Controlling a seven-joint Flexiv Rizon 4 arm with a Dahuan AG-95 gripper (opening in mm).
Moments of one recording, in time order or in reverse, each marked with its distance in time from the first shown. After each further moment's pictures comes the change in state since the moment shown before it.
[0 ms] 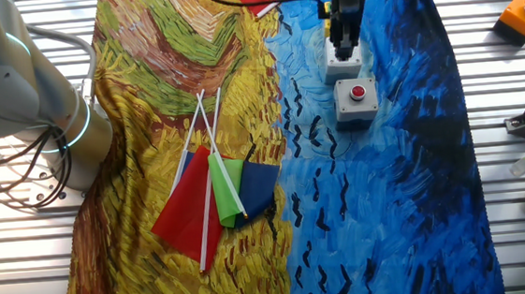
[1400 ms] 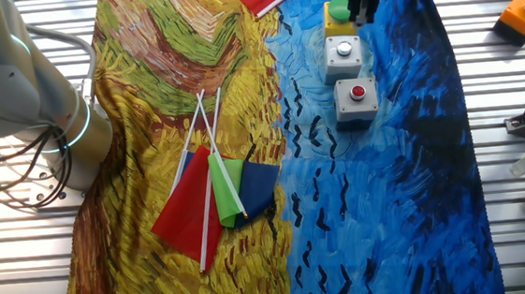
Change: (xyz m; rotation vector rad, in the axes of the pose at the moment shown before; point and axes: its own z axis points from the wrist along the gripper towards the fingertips) arm -0.029 0.034 -0.017 0.047 0.044 0.132
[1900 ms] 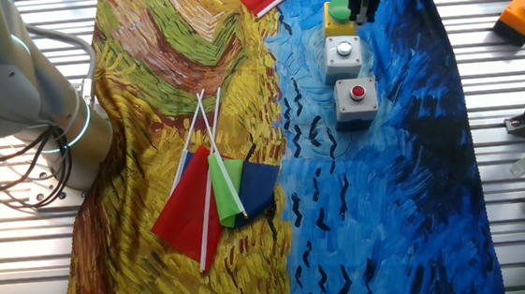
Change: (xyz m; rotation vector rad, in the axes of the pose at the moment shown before) arm 0.002 -0.002 0.000 -0.007 -0.007 0.000
